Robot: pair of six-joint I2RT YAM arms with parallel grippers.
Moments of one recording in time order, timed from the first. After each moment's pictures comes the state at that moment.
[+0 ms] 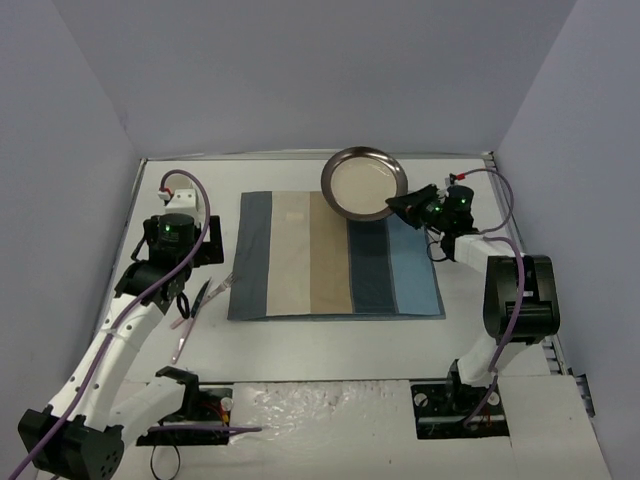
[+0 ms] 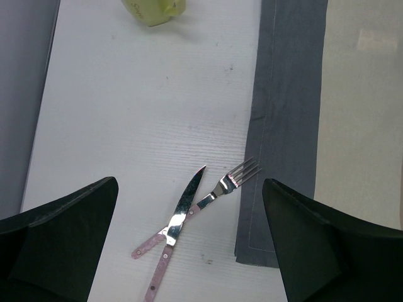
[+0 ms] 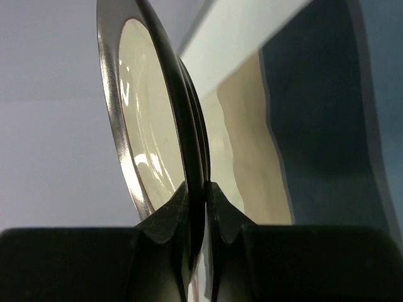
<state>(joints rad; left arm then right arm) -0.27 0.95 0.95 -0.61 -0.36 -0.17 -0.01 1.68 0.87 0.48 -0.52 1.16</state>
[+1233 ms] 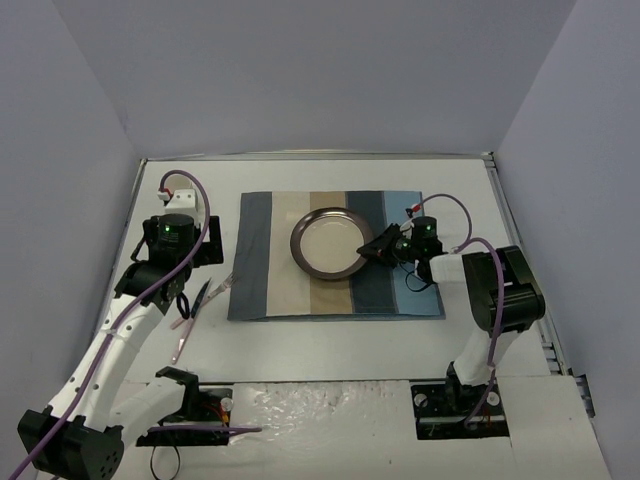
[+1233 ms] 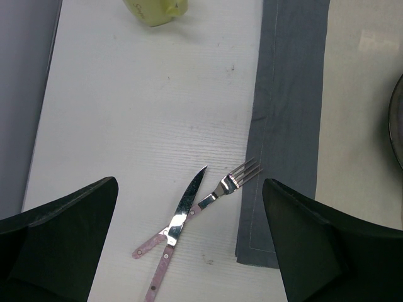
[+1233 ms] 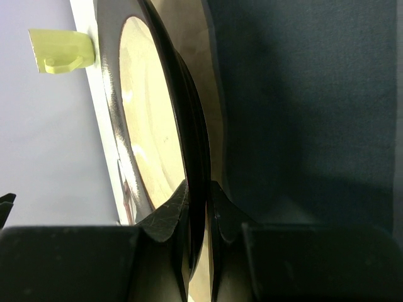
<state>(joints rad) -0.27 0.95 0.95 -0.61 -0.36 -0.17 0.19 1.76 0.68 0.50 -0.58 0.96</state>
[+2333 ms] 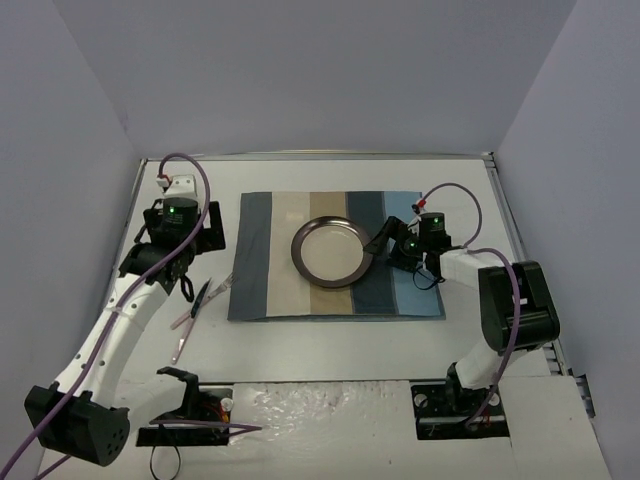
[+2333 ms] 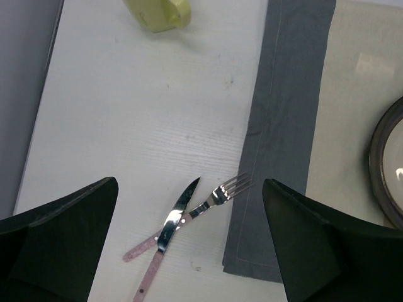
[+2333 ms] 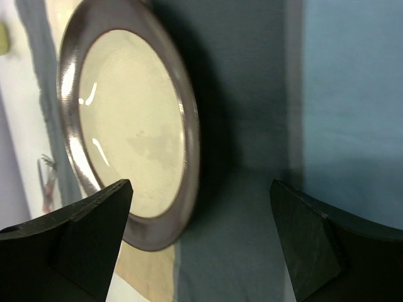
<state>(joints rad) -0.27 1.06 1.05 -0.65 -0.38 -0.23 0.16 1.64 0.72 0.18 -0.45 0.66</state>
